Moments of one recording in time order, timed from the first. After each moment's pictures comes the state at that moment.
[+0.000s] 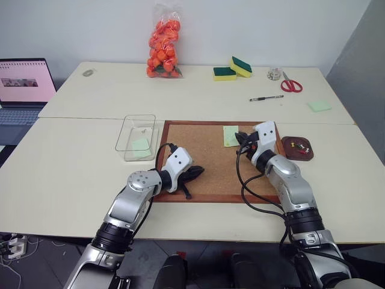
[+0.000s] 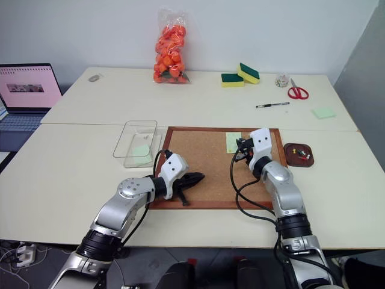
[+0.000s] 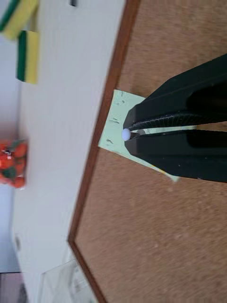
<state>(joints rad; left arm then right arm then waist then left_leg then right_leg) -0.38 0.41 -0.21 0.01 -0.11 0.38 -0.79 -0.52 -0.19 0.00 0.20 0.17 0.25 0.40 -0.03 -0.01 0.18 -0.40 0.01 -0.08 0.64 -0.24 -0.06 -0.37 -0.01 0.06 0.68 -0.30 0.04</state>
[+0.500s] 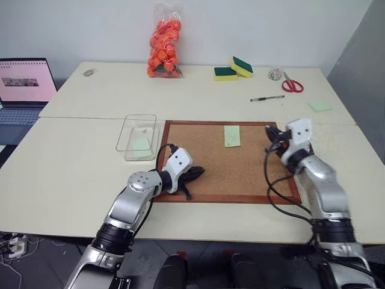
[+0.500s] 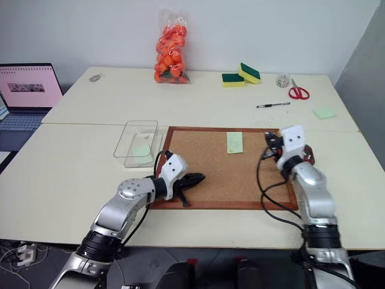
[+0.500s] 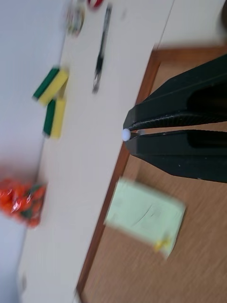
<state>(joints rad) -0.37 0.41 -0.21 0.00 -0.11 0.38 -0.79 -0.37 -0.39 -0.13 0.05 0.18 0.25 0.41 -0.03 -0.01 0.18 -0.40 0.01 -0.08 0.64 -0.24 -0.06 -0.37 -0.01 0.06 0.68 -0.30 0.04</state>
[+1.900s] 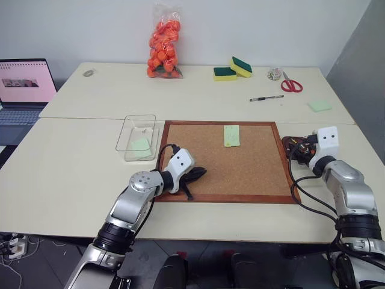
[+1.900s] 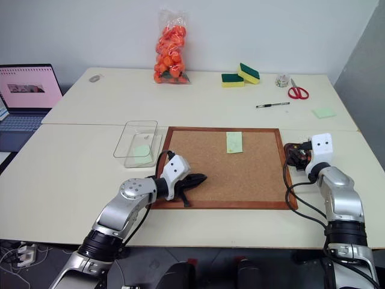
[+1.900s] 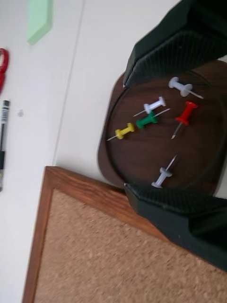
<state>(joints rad) -0.38 0.41 -0.23 0.02 -0.11 0.36 -0.80 -0.42 -0.51 -0.22 0.19 0.18 0.44 0.37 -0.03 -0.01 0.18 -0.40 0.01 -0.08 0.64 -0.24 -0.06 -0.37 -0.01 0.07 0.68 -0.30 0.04</state>
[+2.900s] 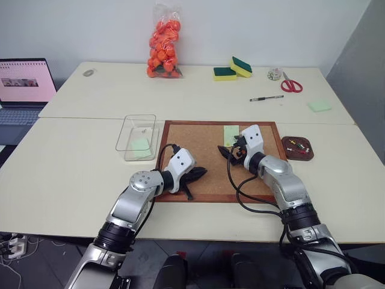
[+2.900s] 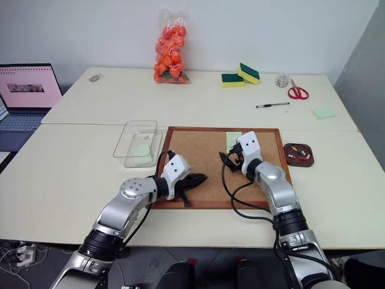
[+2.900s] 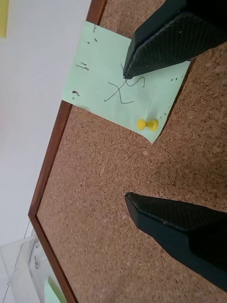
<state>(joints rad) -0.38 0.40 -0.23 0.02 -0.11 0.36 -0.81 -0.58 -0.19 0.10 0.31 0.12 0.32 0.43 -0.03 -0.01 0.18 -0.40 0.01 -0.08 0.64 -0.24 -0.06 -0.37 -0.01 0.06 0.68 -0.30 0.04</state>
